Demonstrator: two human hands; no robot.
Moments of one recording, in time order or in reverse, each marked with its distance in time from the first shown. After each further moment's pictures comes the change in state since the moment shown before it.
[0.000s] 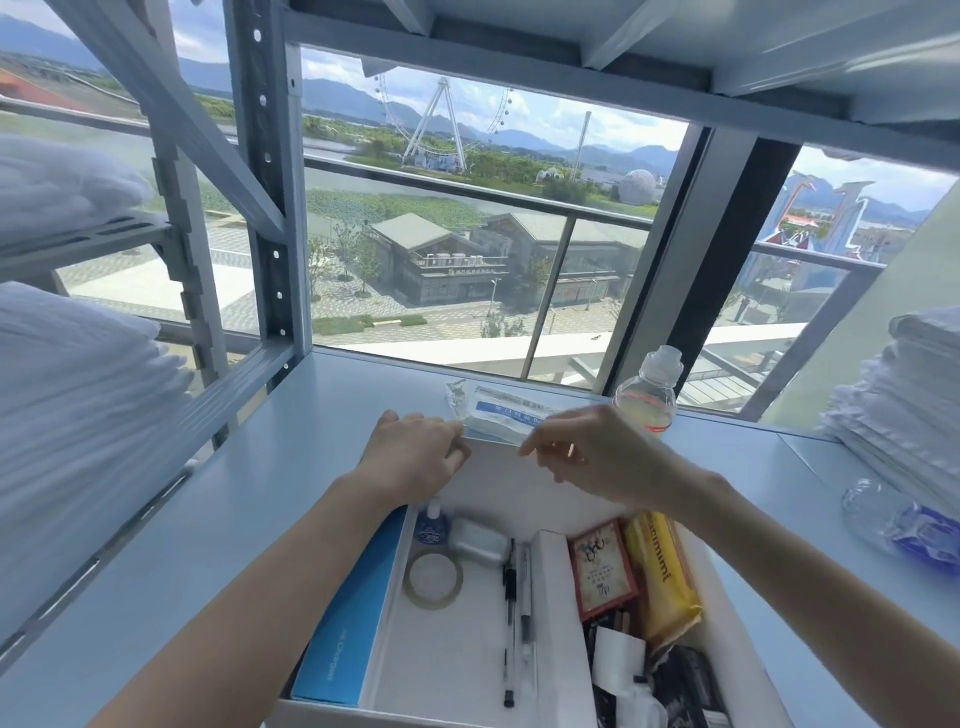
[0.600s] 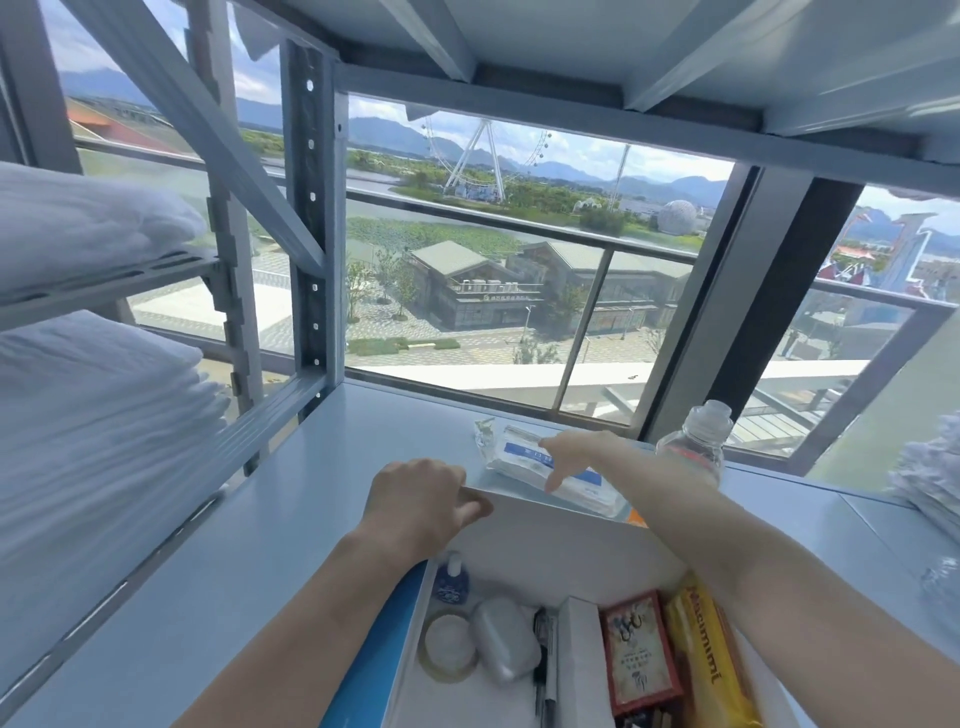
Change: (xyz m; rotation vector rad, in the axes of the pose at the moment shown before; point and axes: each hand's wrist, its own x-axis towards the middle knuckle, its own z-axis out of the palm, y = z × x) left_hand -0.004 -0.007 -0.006 0.052 0.091 -0.125; right_hand 0.130 0.147 0.083 -0.389 -0.761 0.575
